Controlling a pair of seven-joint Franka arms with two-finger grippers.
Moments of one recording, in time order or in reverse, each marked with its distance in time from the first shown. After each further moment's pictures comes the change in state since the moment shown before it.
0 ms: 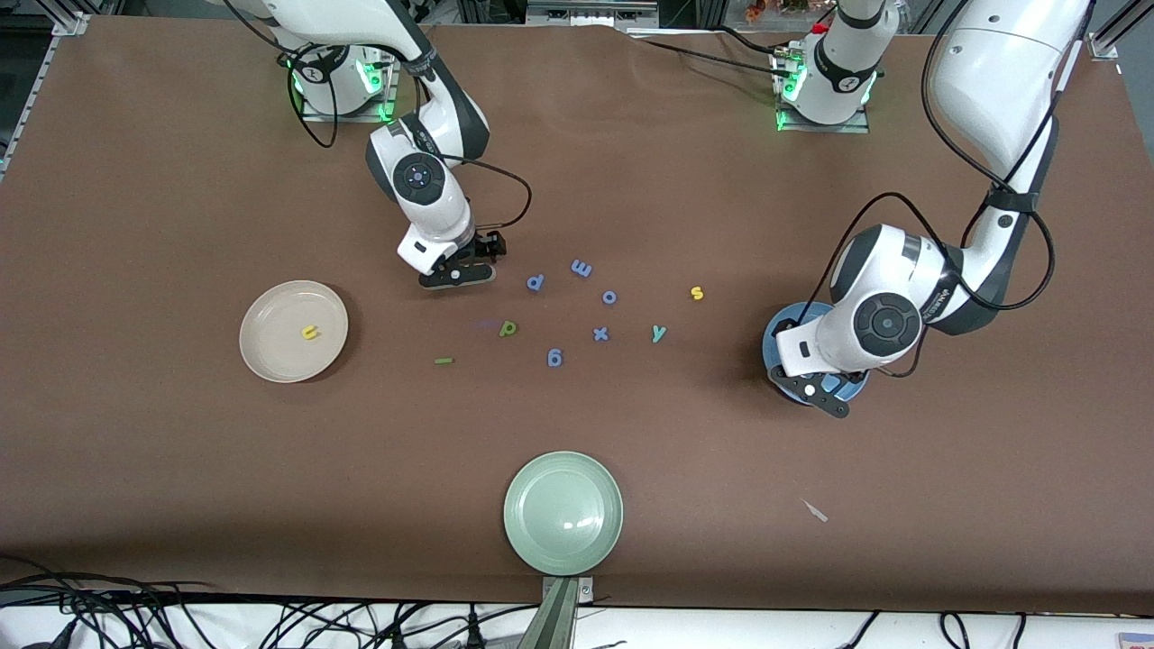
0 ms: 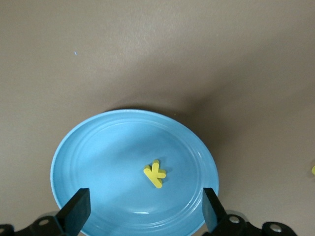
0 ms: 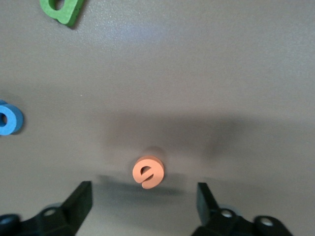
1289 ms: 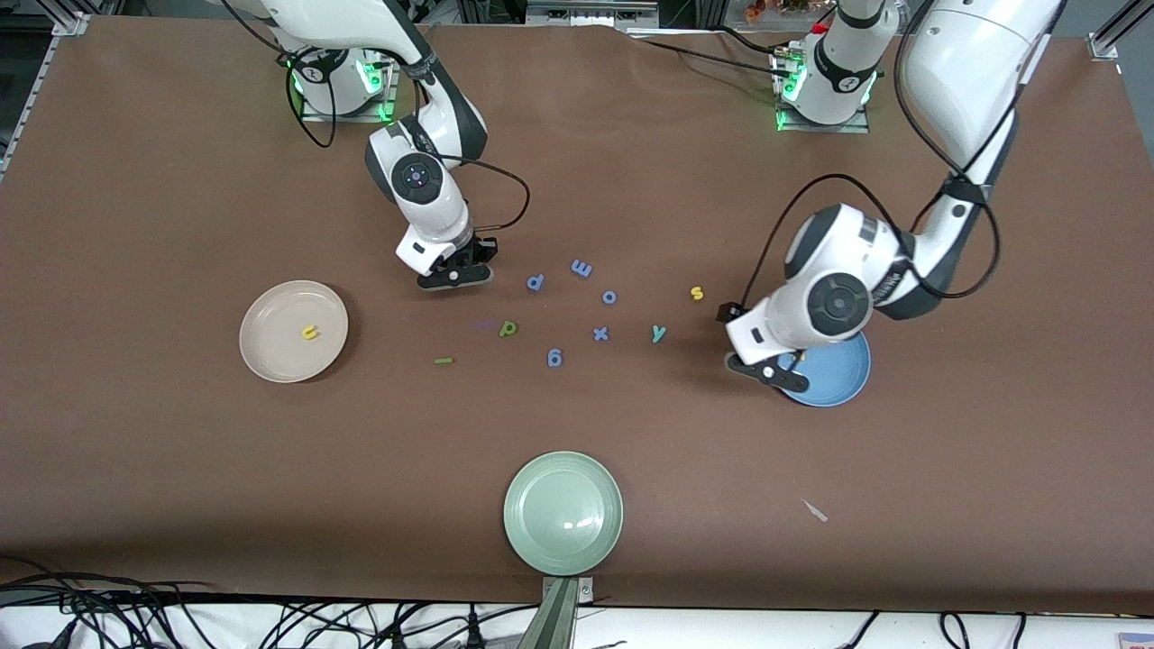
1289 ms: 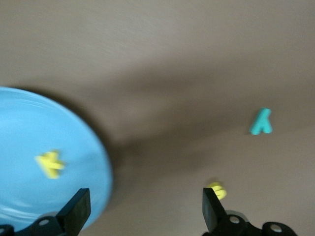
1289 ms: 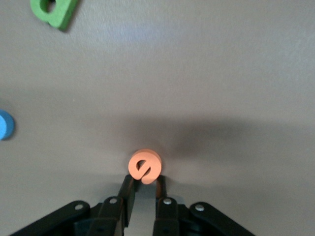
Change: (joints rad) left arm -0.024 -0.009 -0.124 -0.073 -0.118 0.027 -0.350; right arm 0.000 0.010 -0.010 -0.009 -0.004 0.046 -0.003
